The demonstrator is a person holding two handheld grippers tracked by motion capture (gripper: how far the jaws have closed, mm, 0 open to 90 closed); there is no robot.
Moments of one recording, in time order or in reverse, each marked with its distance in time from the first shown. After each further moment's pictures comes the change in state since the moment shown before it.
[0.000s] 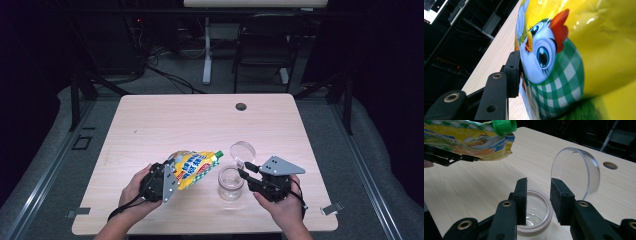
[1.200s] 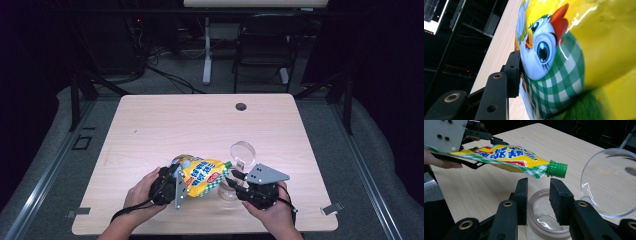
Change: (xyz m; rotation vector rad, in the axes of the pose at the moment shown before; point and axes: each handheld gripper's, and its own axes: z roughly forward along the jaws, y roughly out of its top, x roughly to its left) left arm -0.024 0.003 0.014 0.055 0.025 0.159; right arm 0.027 -0.002 0.012 0.022 0.077 -0.072
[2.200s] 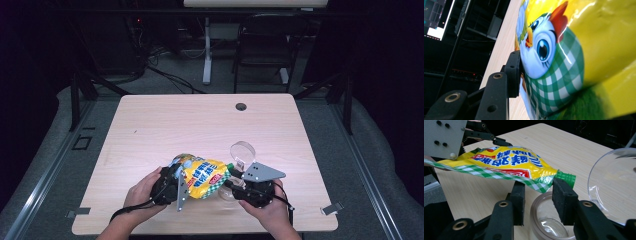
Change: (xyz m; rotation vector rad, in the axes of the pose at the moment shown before) left arm -0.001 0.003 -0.001 0.000 0.019 0.050; right arm -0.001 0.000 0.010 -0.002 0.028 0.011
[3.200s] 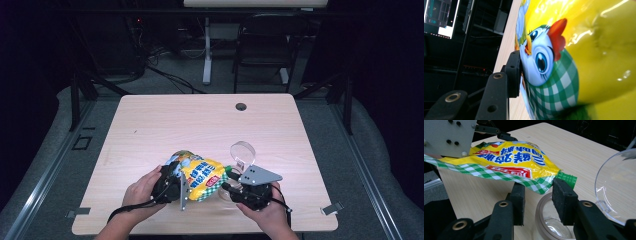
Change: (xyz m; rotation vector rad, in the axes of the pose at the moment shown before) left arm 0.002 0.006 -0.001 0.071 0.050 0.072; right arm 0.008 -0.001 0.002 0.004 0.002 -0.017
